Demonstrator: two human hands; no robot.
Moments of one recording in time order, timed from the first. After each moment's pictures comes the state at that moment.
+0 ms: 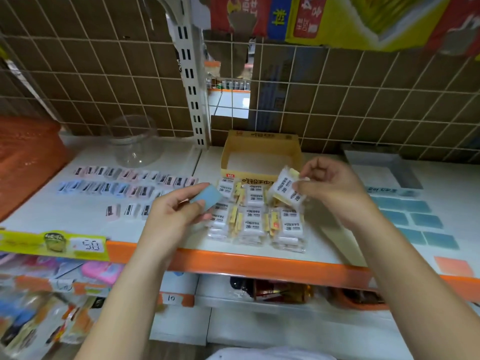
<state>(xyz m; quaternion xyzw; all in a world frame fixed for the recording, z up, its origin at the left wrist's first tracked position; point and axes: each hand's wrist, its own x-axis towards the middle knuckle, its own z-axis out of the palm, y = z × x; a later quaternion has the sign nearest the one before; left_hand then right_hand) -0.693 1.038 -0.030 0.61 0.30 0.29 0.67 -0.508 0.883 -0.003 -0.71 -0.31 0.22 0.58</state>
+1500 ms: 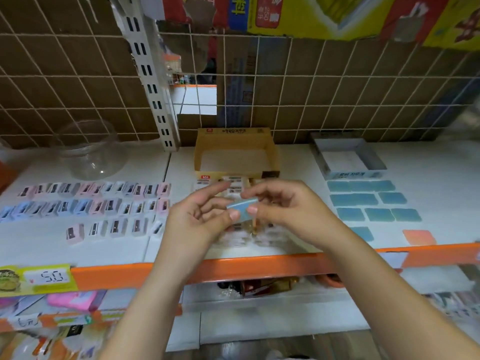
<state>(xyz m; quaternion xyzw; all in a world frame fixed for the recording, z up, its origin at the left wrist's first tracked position) -0.666 1.007 -0.023 0.64 0.18 0.23 0.71 -0.556 0.883 0.002 -0.71 -0.38 0.28 0.52</state>
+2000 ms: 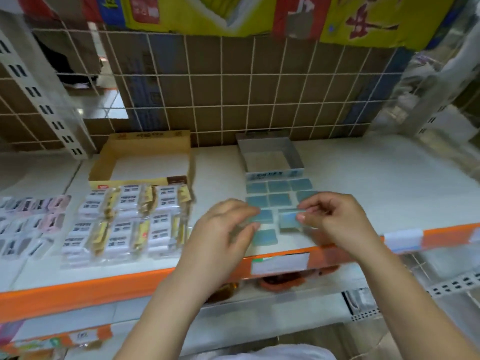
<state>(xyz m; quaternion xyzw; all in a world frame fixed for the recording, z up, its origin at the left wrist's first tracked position) -0.560 0.869 -0.046 0.90 0.01 0.23 0.36 -0.444 0.698 -0.030 -0.84 -0.17 0.13 0.50</state>
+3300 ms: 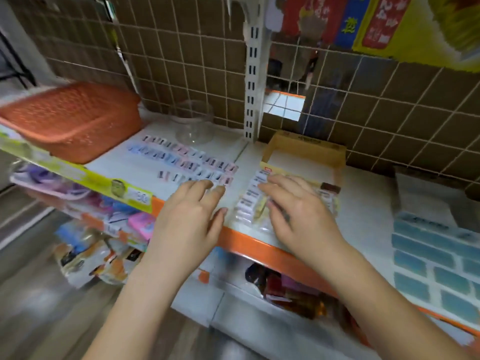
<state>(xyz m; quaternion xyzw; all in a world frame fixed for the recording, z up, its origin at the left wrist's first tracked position) -0.740 0.992 -0.027 0.91 0.34 0.24 0.01 -0.570 0.904 -0.023 -0.70 -0.65 -0.09 0.29</state>
